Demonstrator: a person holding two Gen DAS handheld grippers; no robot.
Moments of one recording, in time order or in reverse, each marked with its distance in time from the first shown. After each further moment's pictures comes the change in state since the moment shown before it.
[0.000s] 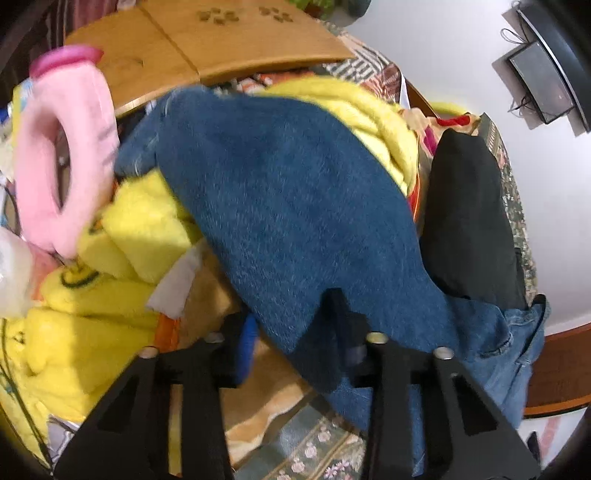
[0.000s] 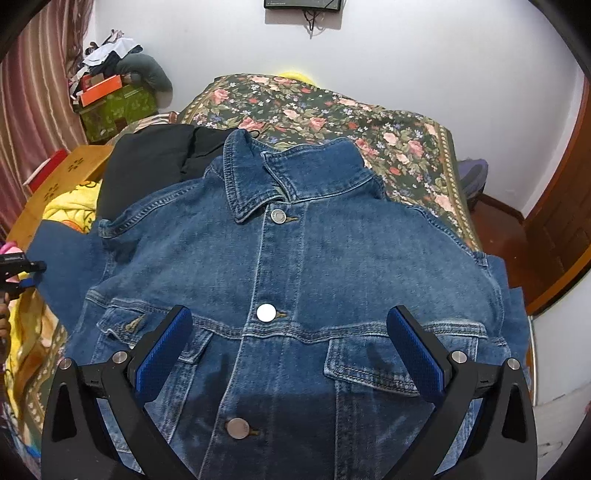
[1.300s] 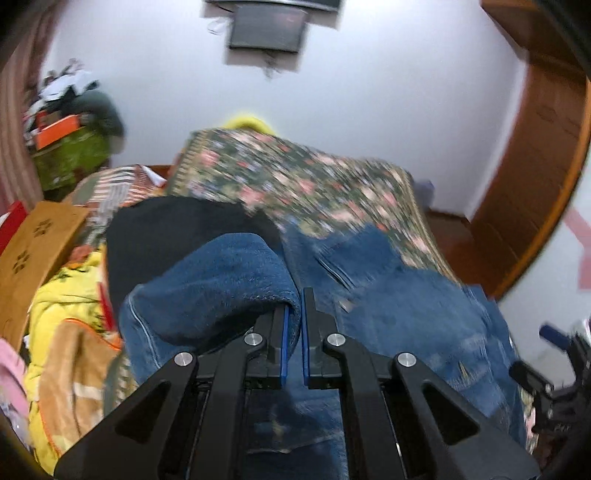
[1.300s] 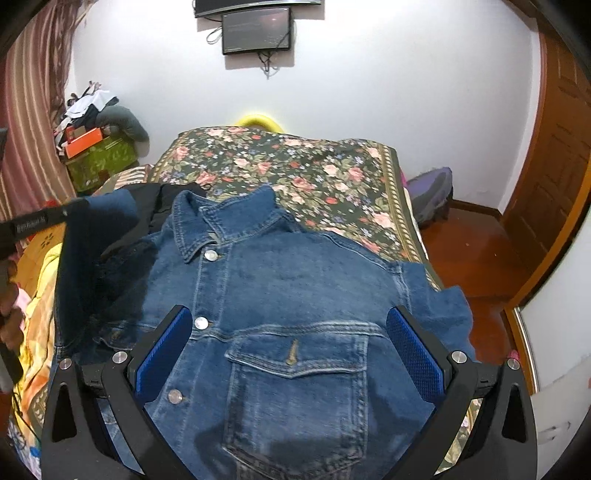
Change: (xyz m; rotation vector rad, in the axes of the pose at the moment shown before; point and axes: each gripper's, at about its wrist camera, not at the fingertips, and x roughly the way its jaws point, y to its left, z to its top) left arm -0.088 -0.348 -0.174 0.818 -0.225 -0.246; right arm -0.058 -0.078 -0.015 0.112 -0.142 -0.058
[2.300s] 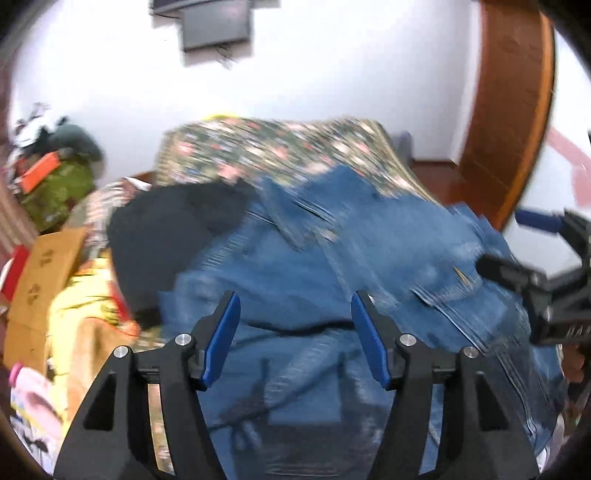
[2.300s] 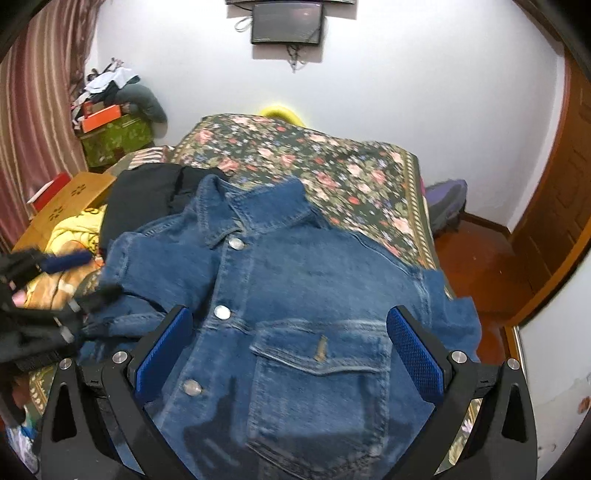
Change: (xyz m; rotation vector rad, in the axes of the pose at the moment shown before) left arm -0.040 -0.002 -0.049 0.181 0.036 0.041; right arm 0.000 0.045 0.006 -0.122 0.010 0.051
